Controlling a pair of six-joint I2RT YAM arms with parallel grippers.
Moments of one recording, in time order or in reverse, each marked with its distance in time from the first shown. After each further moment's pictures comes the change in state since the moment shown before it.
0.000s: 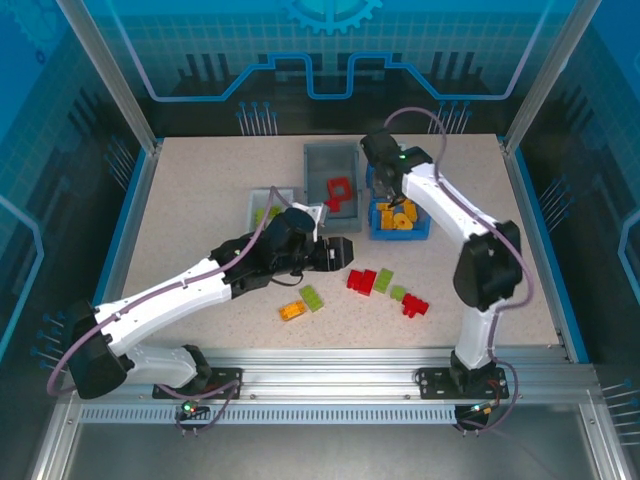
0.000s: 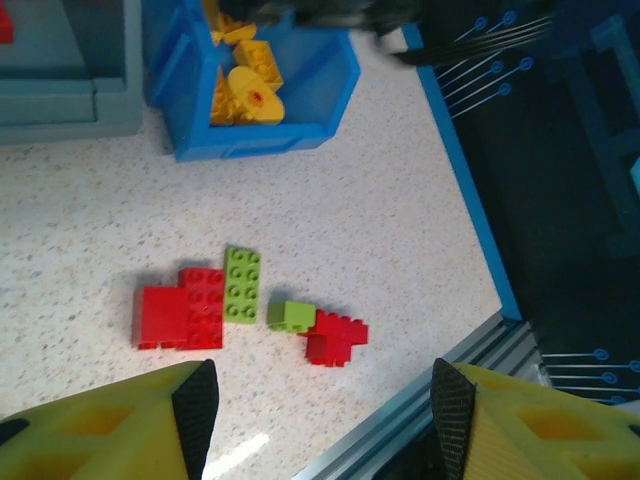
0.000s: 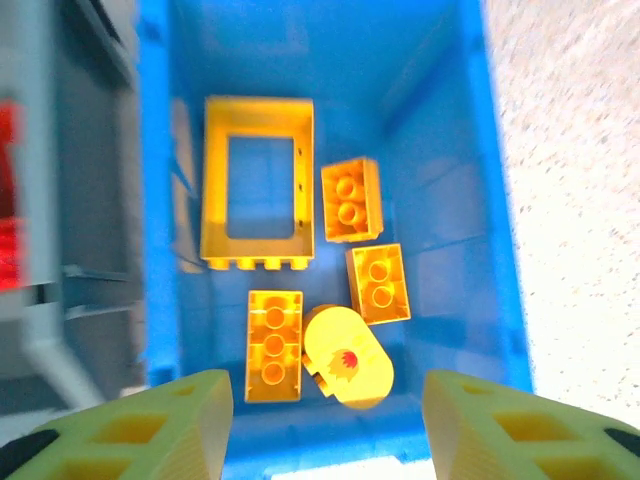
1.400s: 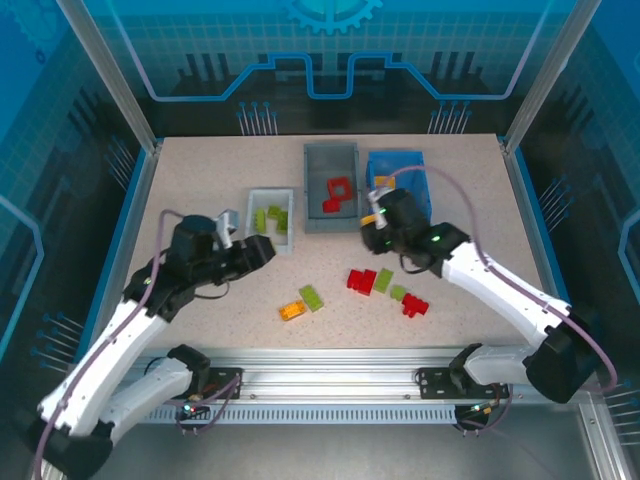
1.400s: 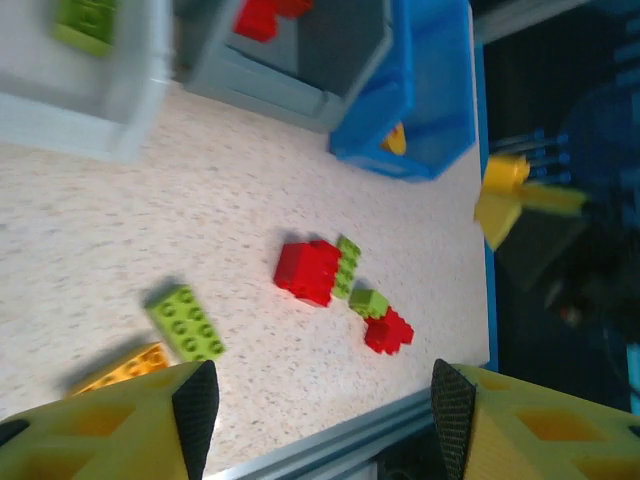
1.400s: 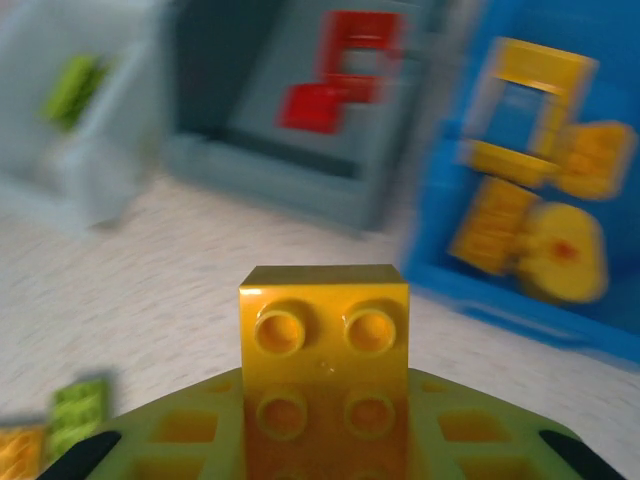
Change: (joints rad) left arm 0.394 -0.383 -0.165 -0.218 0.252 -0.063; right arm 0.092 -0.571 -0.685 0.385 -0.324 -0.149
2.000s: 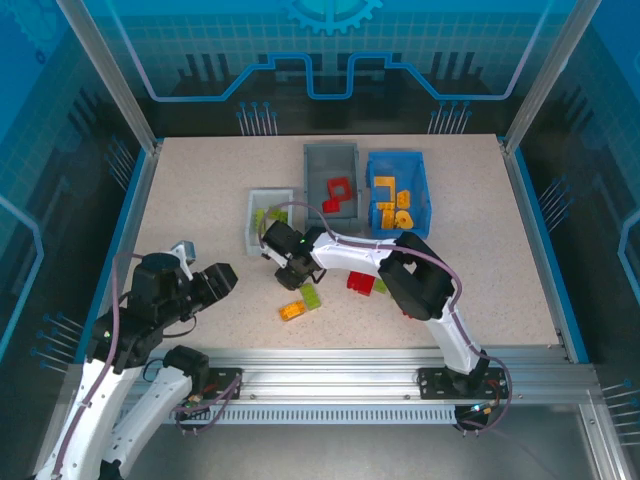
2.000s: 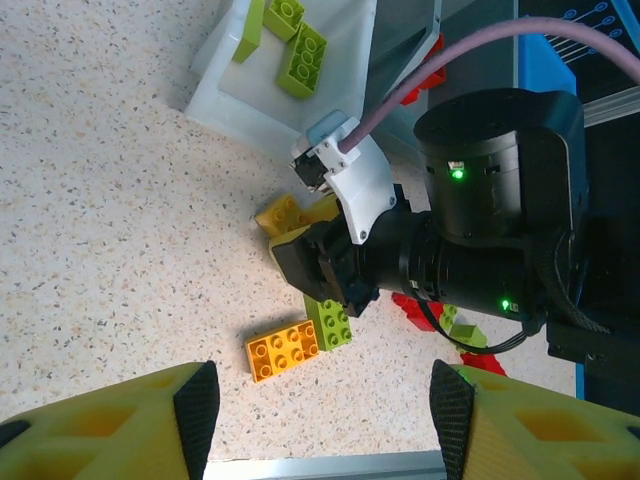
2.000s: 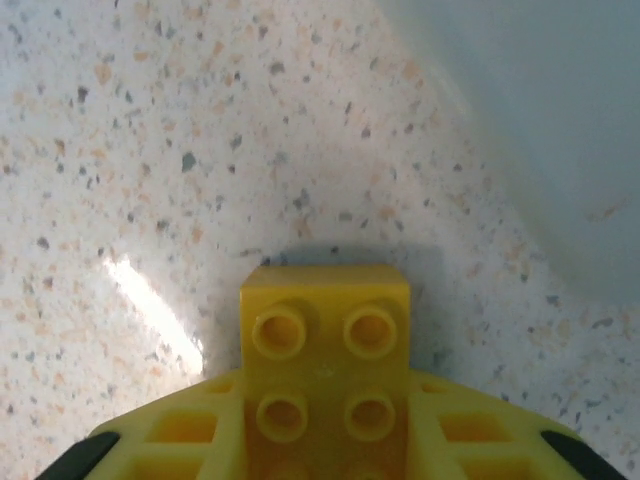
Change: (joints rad) left arm 0.203 -0.388 -0.077 -0.361 -0.119 0.050; right arm 0.422 0.888 0.542 -0.076 -0.088 -0.213
